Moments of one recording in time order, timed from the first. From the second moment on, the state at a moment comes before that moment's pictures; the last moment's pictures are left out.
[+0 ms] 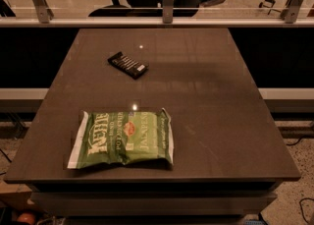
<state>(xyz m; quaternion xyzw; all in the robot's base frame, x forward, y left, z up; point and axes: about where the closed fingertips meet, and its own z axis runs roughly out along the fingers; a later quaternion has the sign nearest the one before) 0.684 -0.143 1.038 -0.28 0.80 0.25 0.46</state>
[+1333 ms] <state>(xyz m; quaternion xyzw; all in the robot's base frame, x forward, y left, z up) 0.698 -0.140 1.019 -0.30 0.80 0.18 0.49</state>
